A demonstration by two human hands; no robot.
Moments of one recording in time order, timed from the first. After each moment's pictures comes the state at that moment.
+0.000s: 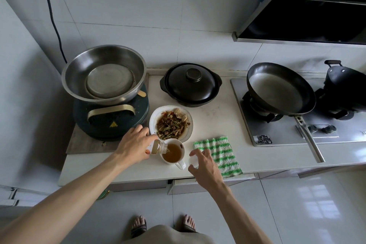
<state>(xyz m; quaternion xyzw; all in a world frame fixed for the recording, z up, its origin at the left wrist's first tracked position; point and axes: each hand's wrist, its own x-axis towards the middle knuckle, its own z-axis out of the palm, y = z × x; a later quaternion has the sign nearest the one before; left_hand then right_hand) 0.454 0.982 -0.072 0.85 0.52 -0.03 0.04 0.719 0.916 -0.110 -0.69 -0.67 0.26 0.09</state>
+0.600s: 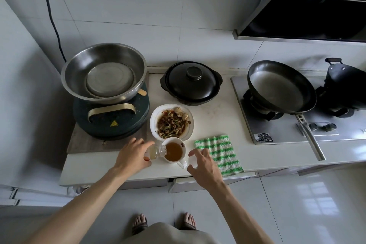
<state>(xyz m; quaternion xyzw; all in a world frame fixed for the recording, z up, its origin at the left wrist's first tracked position) 0.446 0.955 -0.112 0.78 0.59 0.04 0.17 0.712 0.914 -0.108 -0.69 -0.67 0.27 0.07</state>
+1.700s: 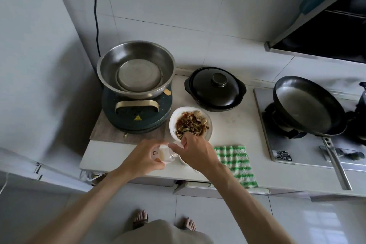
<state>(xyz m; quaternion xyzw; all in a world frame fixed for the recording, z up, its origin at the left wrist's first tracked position) 0.418 0.925 -0.077 0.69 0.60 0.19 0.35 0.621 0.961 -0.012 -0.61 -0.75 0.26 0.03</state>
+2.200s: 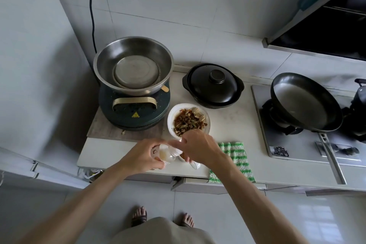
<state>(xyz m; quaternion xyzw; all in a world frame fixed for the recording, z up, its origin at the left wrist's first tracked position) 0.420 0.925 -0.066 0.68 0.58 0.18 0.42 0.624 0.964 0.012 -0.56 -0.77 0.29 -0.03</state>
